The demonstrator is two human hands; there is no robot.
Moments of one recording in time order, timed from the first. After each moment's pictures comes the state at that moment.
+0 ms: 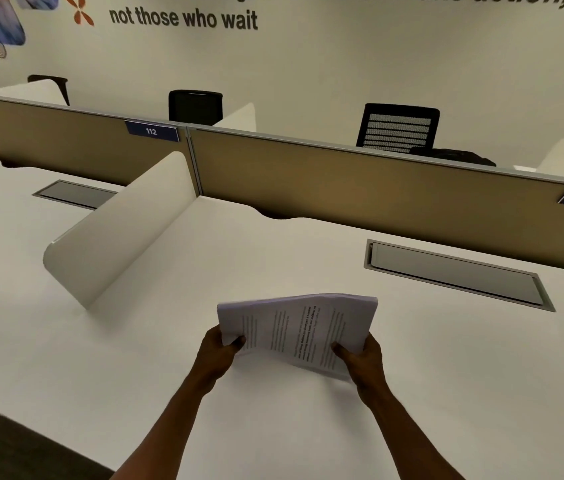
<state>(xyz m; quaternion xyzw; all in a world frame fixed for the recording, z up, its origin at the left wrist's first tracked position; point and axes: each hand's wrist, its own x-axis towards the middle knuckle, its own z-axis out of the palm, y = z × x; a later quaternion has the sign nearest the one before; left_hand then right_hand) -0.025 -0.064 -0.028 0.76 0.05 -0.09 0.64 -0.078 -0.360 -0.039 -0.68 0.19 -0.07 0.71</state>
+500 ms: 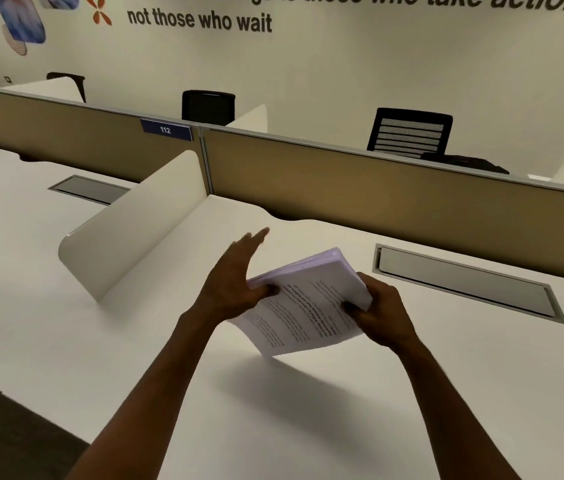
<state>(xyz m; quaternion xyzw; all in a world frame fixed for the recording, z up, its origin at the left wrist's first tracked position) 0.010 -0.083 0.127 0.91 -0.20 0.08 0.35 -0.047 -0.373 0.097 -0.89 -0.08 -0.12 0.43</state>
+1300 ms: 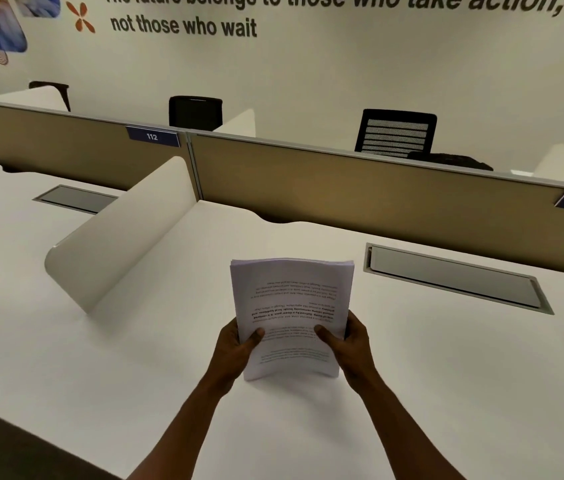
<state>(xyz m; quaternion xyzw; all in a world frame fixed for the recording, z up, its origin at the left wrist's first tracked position) -0.040 -0.099 0.008 0.67 -0.01 -0.08 0.74 -0.067 -0.334 0.016 -0.68 0.10 -0.06 0.73</state>
